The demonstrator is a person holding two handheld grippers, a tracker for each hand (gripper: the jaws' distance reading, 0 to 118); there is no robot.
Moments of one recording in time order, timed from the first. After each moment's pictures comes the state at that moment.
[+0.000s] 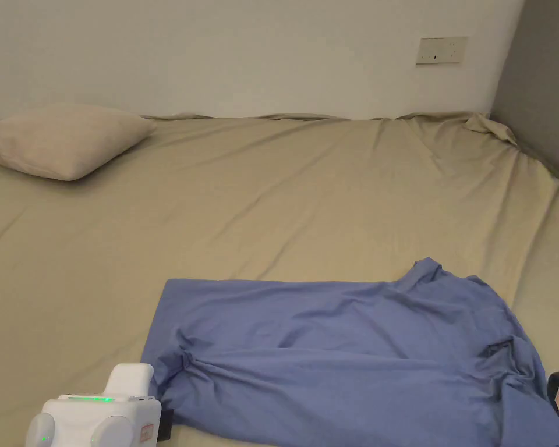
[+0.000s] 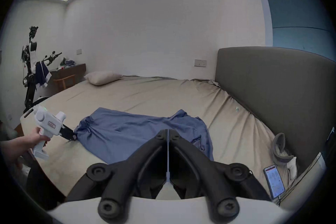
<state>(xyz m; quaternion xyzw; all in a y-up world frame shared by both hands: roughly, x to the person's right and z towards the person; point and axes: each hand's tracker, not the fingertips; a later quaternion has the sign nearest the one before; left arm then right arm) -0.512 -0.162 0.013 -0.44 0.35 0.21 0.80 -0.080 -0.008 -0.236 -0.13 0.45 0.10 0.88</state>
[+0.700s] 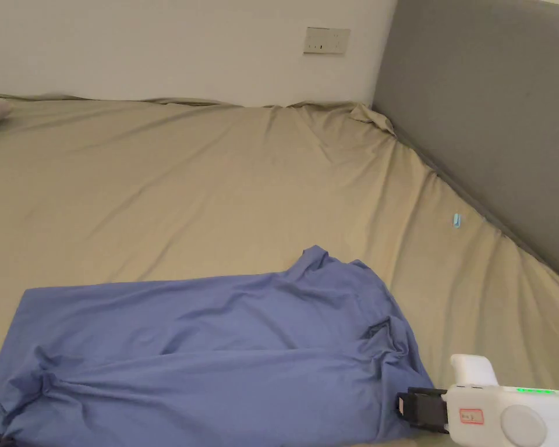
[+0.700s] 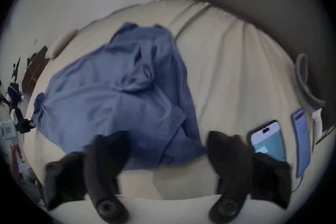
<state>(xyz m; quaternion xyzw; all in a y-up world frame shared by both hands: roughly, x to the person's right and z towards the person) -0.502 -0.136 0.023 -0.41 0.36 0.24 0.80 -0.109 -0.159 -0.421 -0.48 0.34 0.13 0.80</state>
